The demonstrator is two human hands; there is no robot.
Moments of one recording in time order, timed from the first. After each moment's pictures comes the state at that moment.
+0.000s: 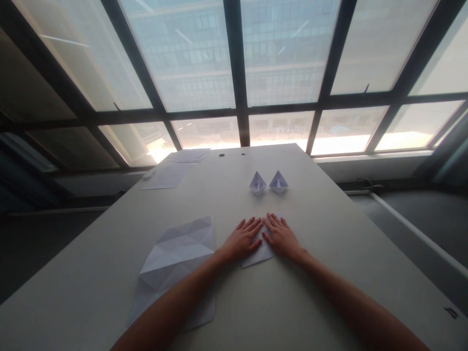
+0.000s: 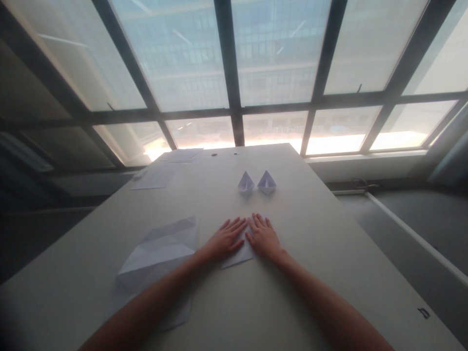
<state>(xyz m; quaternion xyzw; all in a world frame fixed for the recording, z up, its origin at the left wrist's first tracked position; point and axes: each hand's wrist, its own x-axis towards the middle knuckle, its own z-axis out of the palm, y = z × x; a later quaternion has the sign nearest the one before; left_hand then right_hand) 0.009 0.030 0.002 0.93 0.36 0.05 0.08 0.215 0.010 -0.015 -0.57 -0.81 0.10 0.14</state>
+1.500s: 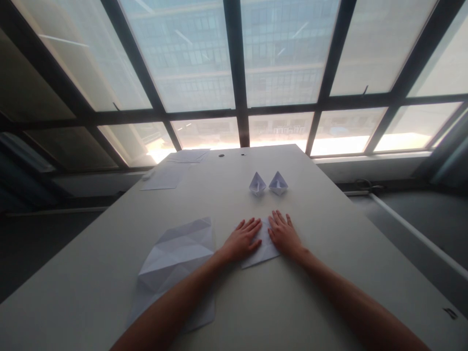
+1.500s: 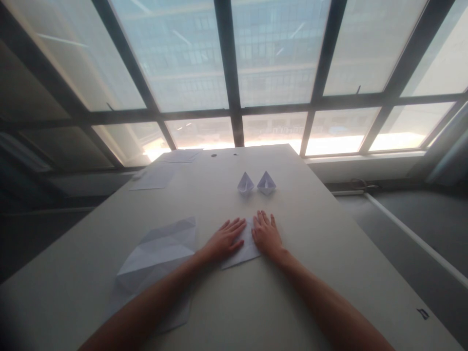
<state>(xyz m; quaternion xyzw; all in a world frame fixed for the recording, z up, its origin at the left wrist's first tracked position) 0.008 0.031 0.002 0.92 0.37 0.07 0.09 0.220 0.012 -0.012 -0.59 -0.79 0.03 0.14</state>
